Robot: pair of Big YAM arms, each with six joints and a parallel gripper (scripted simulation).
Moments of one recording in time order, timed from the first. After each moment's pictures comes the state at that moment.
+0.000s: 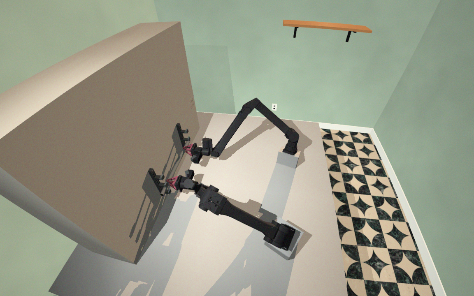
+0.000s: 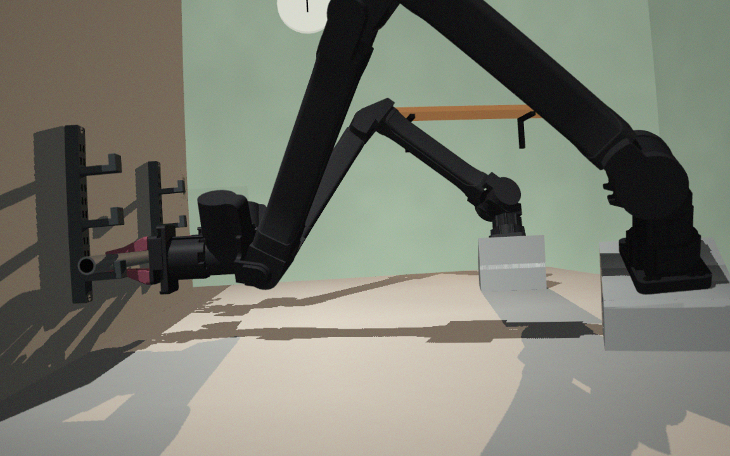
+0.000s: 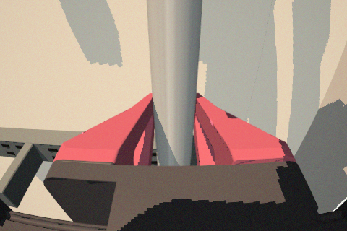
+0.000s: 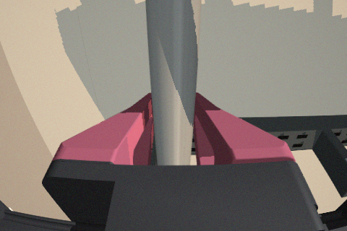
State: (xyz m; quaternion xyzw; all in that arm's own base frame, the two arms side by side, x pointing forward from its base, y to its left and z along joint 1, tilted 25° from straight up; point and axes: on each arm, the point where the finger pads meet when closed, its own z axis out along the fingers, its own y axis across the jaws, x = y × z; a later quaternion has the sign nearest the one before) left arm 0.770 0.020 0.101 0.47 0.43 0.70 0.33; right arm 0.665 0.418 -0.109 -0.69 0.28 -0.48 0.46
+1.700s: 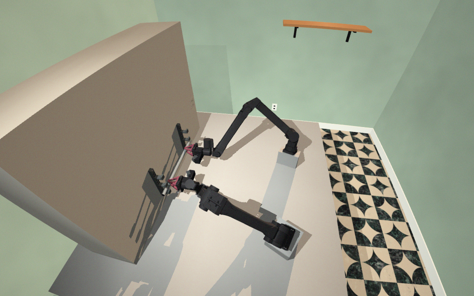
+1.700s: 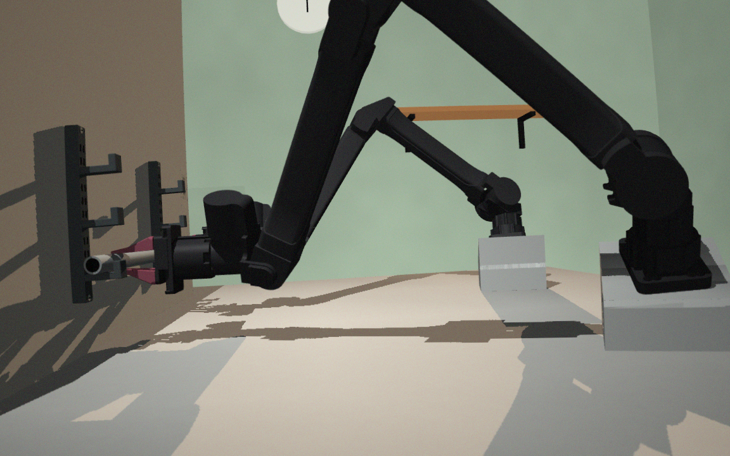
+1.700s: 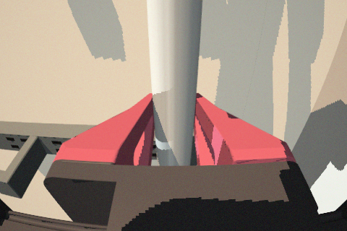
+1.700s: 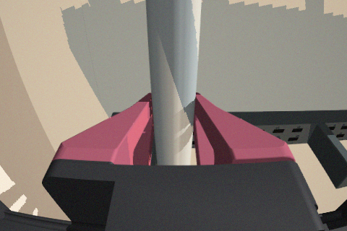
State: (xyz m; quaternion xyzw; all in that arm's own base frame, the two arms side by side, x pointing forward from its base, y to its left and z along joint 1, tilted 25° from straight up) left arm 0.762 0.017 0.100 0.47 0.43 0.70 0.33; right arm 0.657 0.415 -0.108 -0.69 0.27 -0.48 0.46
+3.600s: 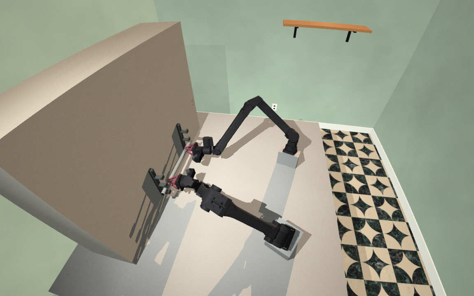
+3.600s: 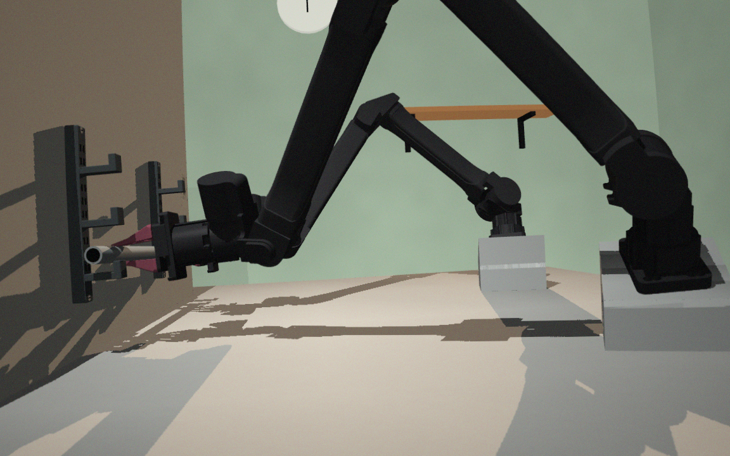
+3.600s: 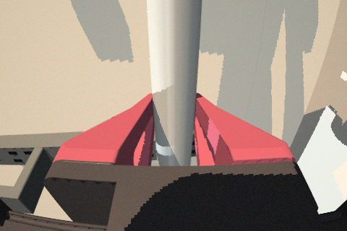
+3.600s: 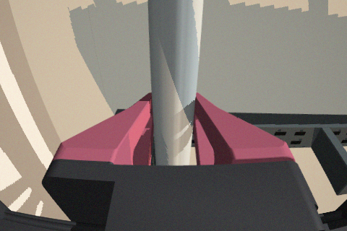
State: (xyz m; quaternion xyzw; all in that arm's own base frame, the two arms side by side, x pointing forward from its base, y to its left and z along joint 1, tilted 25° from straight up) left arm 0.759 0.013 0.110 0.49 0.45 0.68 0.30; right arm 0.653 0.416 -0.106 -0.71 0.30 -0.46 0.44
